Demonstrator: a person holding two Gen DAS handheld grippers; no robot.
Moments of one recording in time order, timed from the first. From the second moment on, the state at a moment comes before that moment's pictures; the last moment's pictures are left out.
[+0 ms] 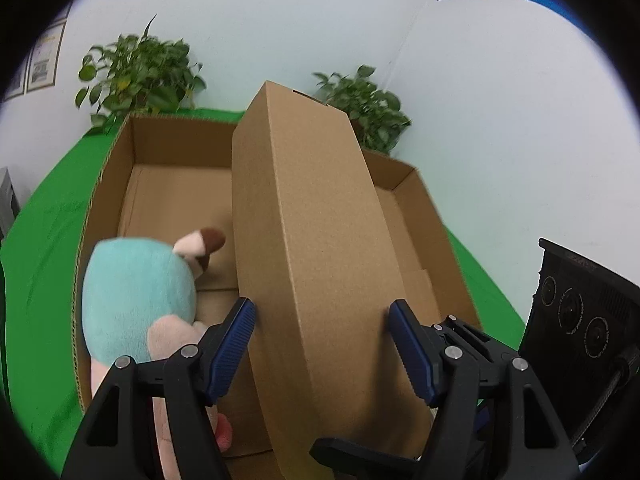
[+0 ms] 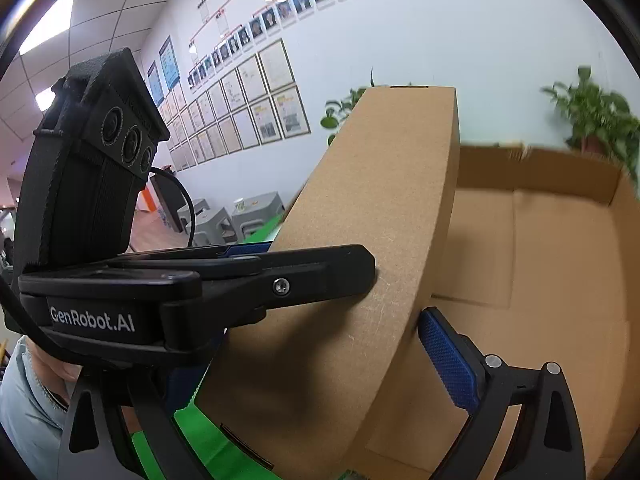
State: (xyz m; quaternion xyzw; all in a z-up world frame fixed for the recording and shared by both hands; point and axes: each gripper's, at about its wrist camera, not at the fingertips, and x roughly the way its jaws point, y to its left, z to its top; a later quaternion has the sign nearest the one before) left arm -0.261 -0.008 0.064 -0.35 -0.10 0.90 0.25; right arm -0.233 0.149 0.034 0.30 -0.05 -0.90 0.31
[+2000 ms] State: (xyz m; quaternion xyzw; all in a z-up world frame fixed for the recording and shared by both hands) left arm -0.207 -0.044 0.034 -0.37 -0.06 0.90 0.21; right arm -0.342 0.153 -0.014 0.41 -0.08 -0.87 0.26
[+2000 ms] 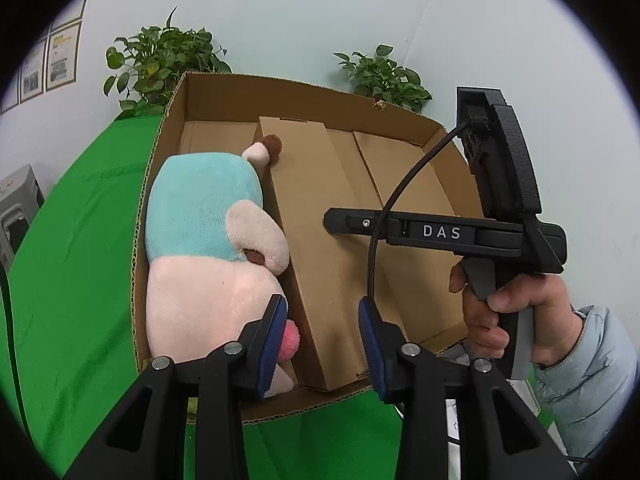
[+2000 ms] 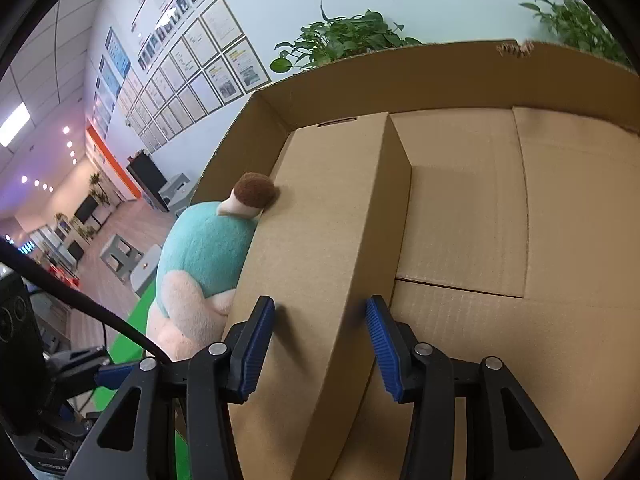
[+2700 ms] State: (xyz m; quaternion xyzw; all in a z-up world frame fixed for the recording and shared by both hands) left arm -0.163 -0.025 0.060 -0.27 -0.02 0.96 0.12; right arm -0.133 0.212 0.019 0.31 -0.05 -0.94 0.11
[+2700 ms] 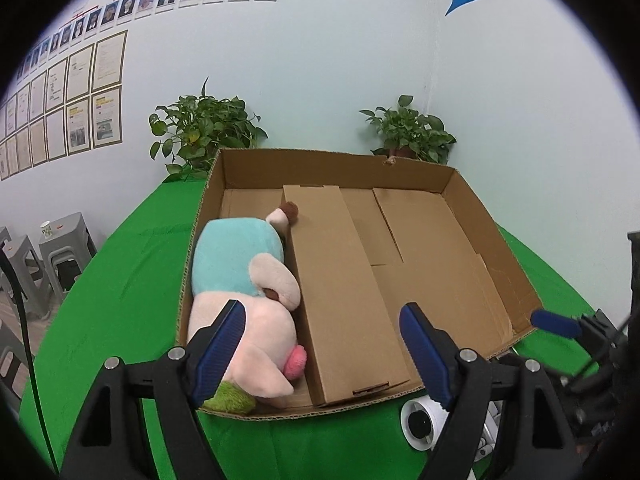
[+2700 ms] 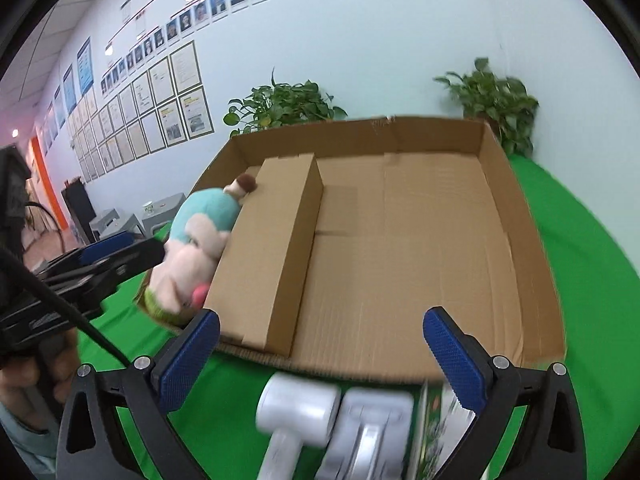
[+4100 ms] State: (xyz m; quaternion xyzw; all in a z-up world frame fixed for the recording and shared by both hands) left arm -0.135 -0.074 0.038 -0.28 -0.05 0.96 0.07; right arm -0.128 0.178 -0.008 0.35 -0.04 -0.92 0.19
